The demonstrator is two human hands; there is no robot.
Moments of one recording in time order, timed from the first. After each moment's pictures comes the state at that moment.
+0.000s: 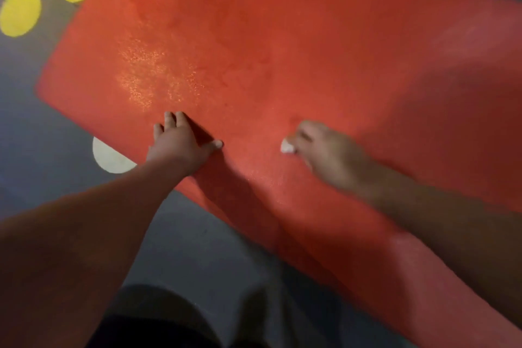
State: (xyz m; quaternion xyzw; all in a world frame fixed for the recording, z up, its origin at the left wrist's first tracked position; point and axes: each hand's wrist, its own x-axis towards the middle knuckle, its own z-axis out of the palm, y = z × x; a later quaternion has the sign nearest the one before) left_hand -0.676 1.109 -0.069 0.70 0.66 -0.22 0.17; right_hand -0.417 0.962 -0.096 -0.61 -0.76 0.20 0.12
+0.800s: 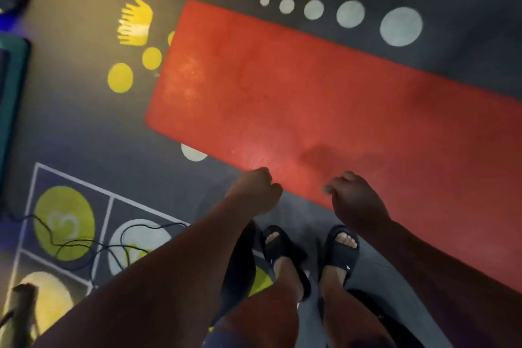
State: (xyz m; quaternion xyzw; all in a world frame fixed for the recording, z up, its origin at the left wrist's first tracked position) left_hand -0.567 0.961 0.390 0.69 0.54 -0.33 0.36; right_hand -0.405 0.798 0.318 -0.78 -0.52 0.32 0.10
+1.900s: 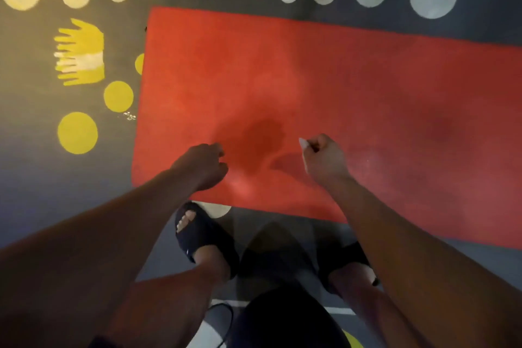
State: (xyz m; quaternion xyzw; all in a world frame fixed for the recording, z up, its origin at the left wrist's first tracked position) left_hand -0.692 1.305 0.169 0.80 0.34 -0.42 0.26; right_hand -0.532 1.097 0.120 -0.89 -0.05 0.38 0.27
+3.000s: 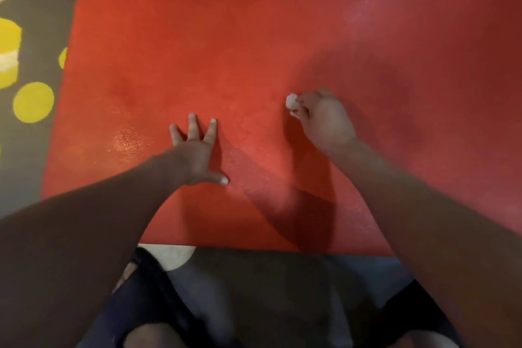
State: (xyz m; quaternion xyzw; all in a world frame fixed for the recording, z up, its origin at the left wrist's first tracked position) left_hand -0.673 1.270 -0.048 0.85 0.28 -0.42 0.13; right_hand -0.482 1.075 -0.077 -0.90 -0.37 0.10 0.20
